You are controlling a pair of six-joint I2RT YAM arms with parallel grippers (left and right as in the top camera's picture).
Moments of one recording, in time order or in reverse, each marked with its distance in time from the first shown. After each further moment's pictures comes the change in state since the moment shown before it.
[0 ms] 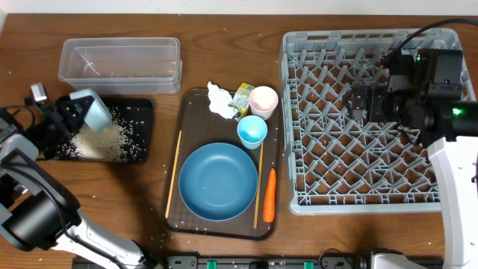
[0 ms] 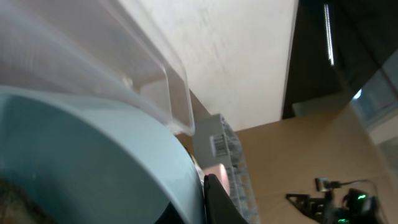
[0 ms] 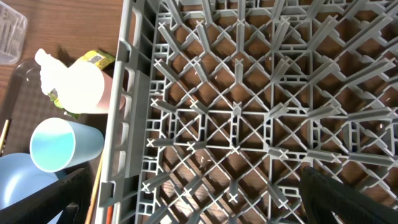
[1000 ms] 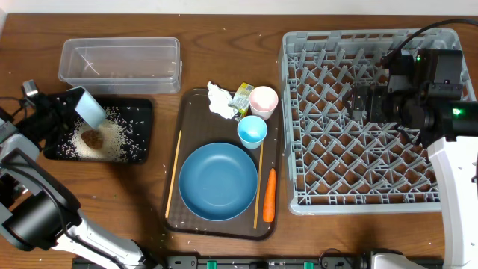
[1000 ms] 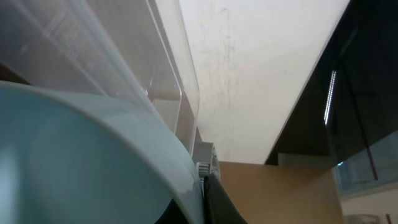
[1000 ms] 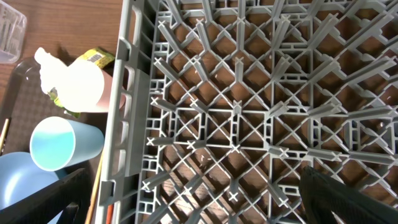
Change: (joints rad) left arm -0.008 -0.002 -0.002 0.267 -0.130 -0.583; right arm 0.000 0.000 0.000 -0.005 0.000 0.000
